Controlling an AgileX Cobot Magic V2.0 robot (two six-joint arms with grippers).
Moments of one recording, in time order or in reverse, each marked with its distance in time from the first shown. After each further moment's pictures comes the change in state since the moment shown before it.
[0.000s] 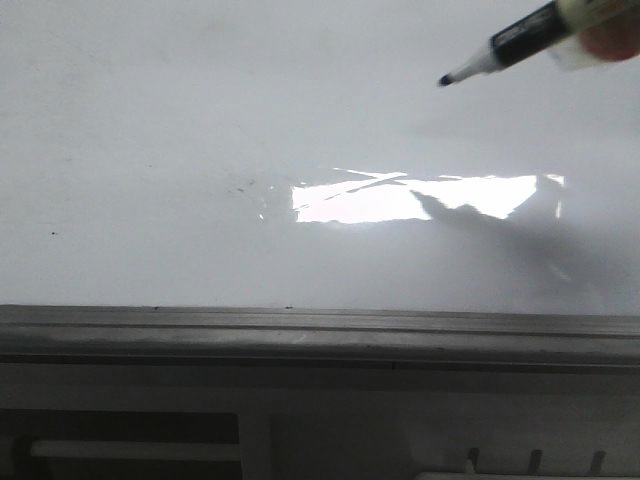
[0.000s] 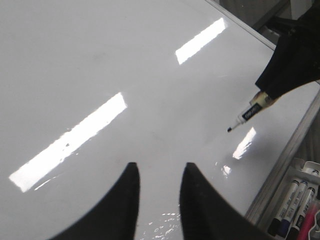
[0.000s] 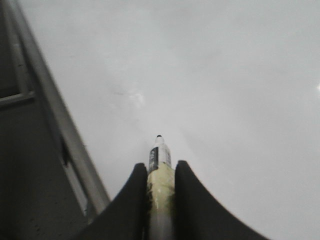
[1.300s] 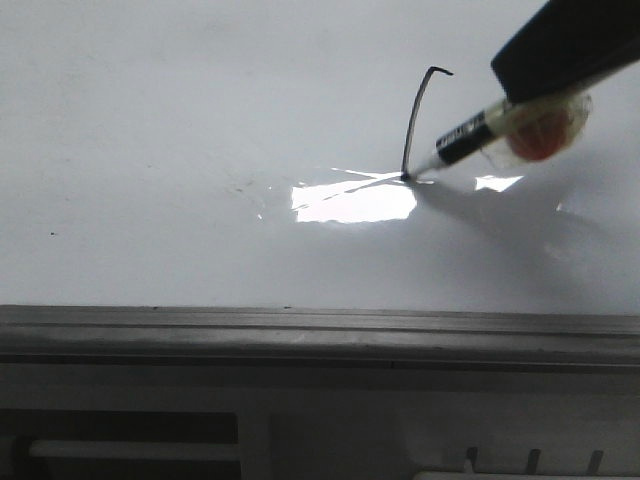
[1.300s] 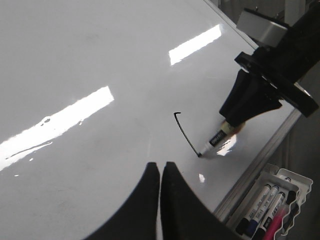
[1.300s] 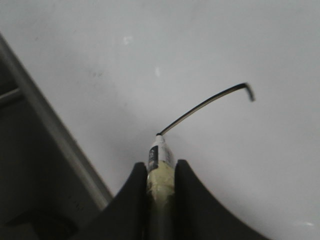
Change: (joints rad) left arm 0.048 -0.054 0.075 -0.113 0.036 -0.023; right arm 0.003 0.226 -0.008 0.047 -0.032 0.056
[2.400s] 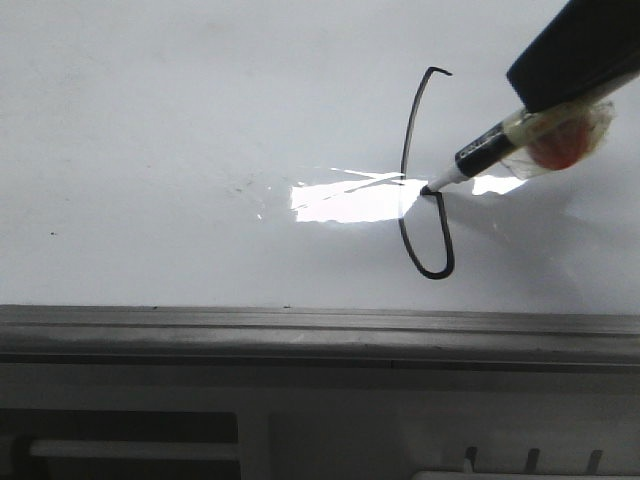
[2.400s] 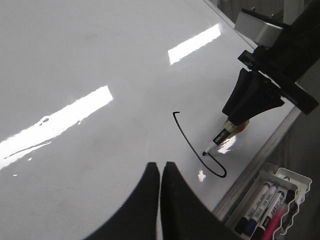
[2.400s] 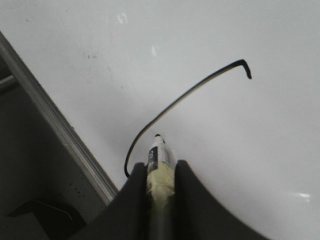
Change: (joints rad) left arm 0.000 0.000 0.000 0.000 0.002 0.000; right arm 0.059 0.014 -0.040 -0.223 0.038 0.267
